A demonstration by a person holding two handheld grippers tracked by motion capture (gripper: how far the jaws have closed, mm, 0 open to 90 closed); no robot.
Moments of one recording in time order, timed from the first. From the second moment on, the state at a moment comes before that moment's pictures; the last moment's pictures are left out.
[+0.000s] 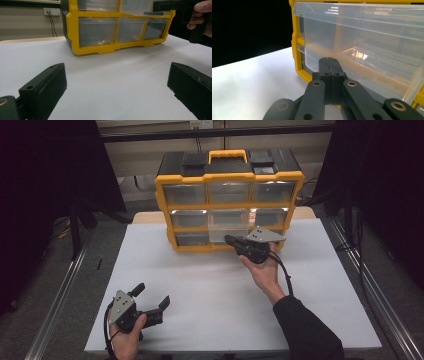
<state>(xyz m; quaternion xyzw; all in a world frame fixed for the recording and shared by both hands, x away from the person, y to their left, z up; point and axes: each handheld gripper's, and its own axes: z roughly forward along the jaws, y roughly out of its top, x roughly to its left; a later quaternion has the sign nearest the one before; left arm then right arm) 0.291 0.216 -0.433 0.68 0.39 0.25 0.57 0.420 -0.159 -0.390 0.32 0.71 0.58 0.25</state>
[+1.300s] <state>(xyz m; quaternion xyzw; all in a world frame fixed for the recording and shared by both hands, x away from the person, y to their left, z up) 0.291 0.218 -0.433 0.68 0.39 0.25 0.57 0.435 -0.163 -0.383 0.32 0.71 0.58 0.26</state>
